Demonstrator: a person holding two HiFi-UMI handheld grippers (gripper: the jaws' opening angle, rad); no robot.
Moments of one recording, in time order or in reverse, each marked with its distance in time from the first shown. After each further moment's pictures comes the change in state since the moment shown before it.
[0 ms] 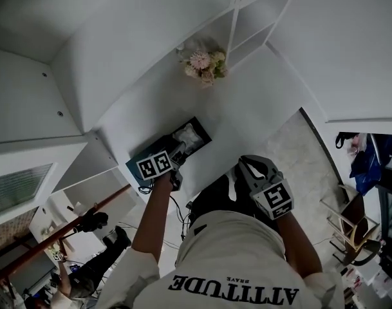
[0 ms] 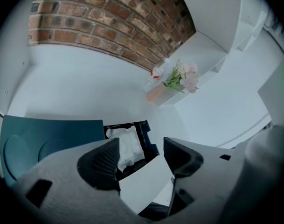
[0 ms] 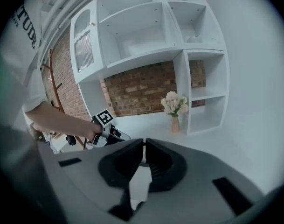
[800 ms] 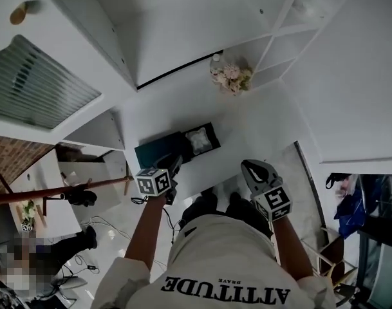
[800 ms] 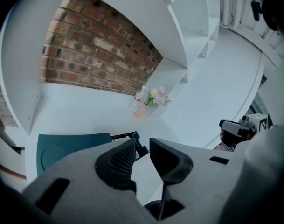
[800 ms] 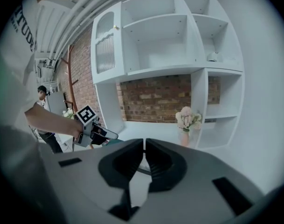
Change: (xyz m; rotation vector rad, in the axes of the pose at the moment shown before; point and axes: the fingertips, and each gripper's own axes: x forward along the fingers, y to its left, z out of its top) left arm -0.116 -0.026 -0.015 0.197 -0.264 -0.074; right arm -0.013 0.040 0.031 -0.180 -0.075 0.075
